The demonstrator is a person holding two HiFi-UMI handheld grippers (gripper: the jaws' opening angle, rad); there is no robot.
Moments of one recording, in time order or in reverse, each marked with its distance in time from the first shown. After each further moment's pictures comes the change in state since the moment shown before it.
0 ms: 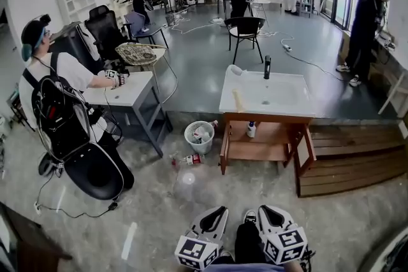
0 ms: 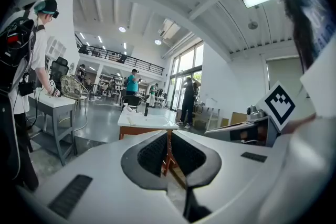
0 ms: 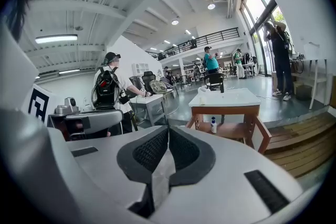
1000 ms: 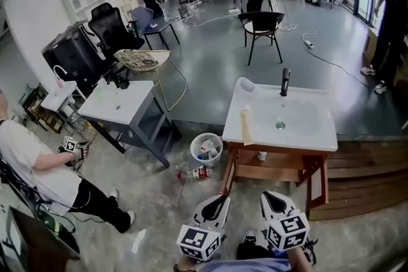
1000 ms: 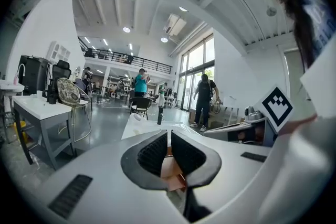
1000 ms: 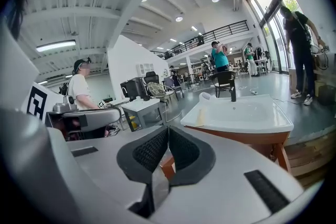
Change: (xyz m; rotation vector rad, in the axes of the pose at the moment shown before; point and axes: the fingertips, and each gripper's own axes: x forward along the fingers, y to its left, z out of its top) left arm 0.244 0.126 0.075 0.018 0.016 0.115; right arm 0.222 -0.156 0.128 -0.013 0.012 0.121
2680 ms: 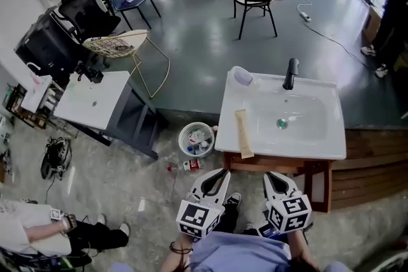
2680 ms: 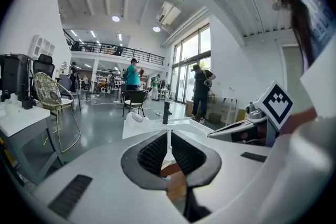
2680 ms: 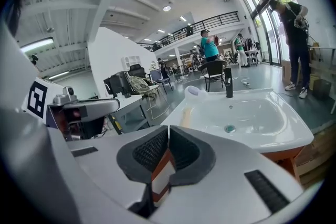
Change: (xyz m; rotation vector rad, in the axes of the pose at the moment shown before) left arm 0.192 0.117 0.018 0.062 0.093 -0.094; right arm 0.170 -0.113 0.037 0.082 0.095 -0.099
